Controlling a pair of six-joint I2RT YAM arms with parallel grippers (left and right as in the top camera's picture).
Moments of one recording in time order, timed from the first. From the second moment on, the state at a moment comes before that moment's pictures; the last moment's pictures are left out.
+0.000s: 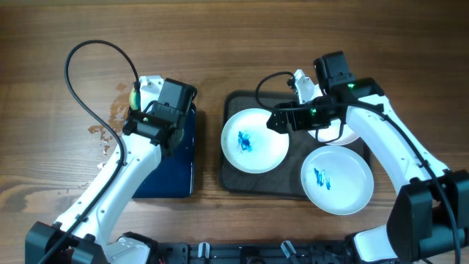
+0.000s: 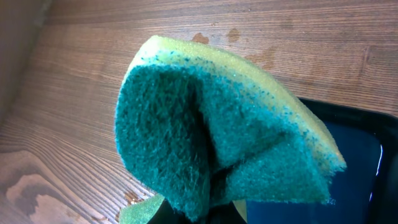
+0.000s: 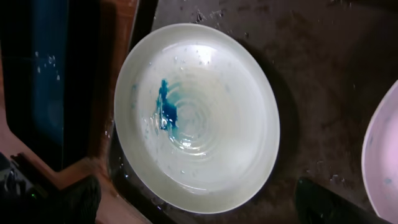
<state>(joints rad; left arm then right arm) -0.36 1.41 0.99 -0.74 -0.69 -0.40 0.24 1.64 1.16 -0.84 -0.49 0.06</state>
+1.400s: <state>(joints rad) -0.36 1.41 0.99 -0.74 -0.69 -0.40 0.24 1.73 0.88 -0.41 -0.39 0.32</state>
